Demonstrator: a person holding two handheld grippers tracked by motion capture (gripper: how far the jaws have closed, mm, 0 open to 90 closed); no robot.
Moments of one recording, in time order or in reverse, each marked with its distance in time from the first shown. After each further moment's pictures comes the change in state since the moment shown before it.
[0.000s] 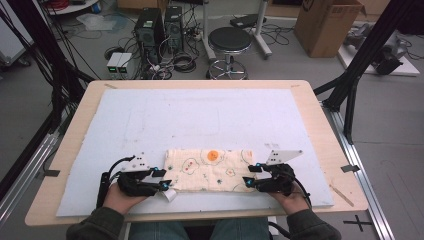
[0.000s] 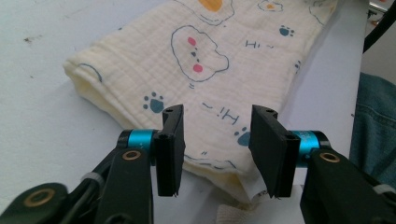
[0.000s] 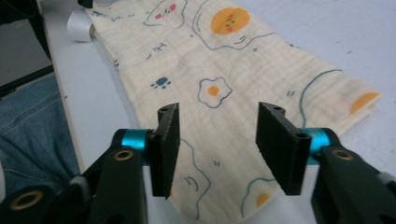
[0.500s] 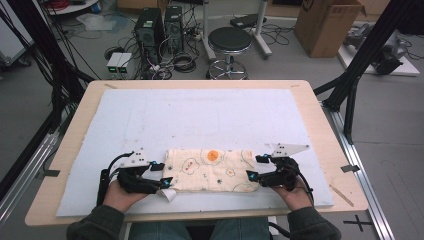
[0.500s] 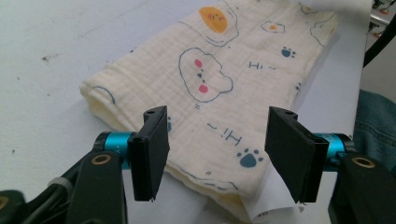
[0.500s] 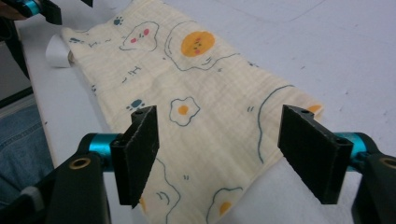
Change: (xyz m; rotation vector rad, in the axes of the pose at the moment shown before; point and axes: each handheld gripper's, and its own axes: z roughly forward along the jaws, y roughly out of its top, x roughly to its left) left arm 0.000 0.013 -0.003 -0.030 0.016 -0.014; right arm -0.011 0.010 -0.011 -0.040 -0.063 0.047
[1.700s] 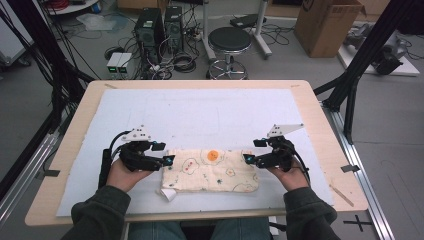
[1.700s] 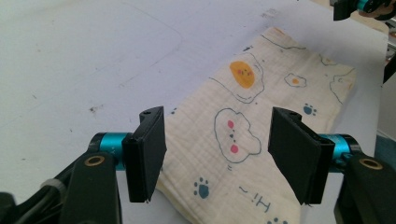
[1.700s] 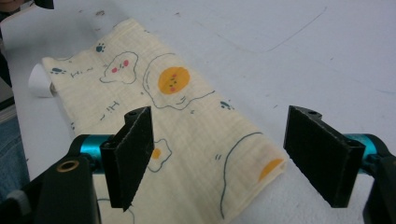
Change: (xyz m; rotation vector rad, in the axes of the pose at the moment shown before) left arm 0.028 0.048 0.001 -0.021 0.035 -0.062; right arm -0.025 0.044 0.011 0.029 -0.001 0.005
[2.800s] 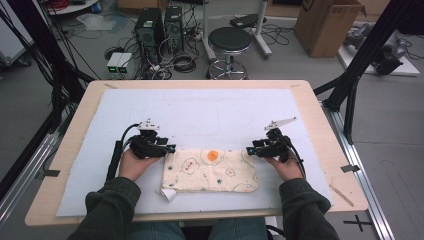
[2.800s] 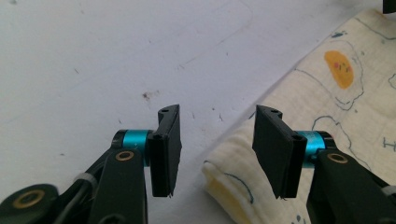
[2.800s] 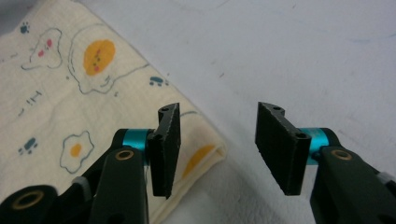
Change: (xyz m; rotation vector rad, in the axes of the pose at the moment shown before) left arm 0.041 -0.008 0.049 0.115 0.119 -0.088; right arm -0.047 -0.014 0.031 0.123 -0.027 0.104
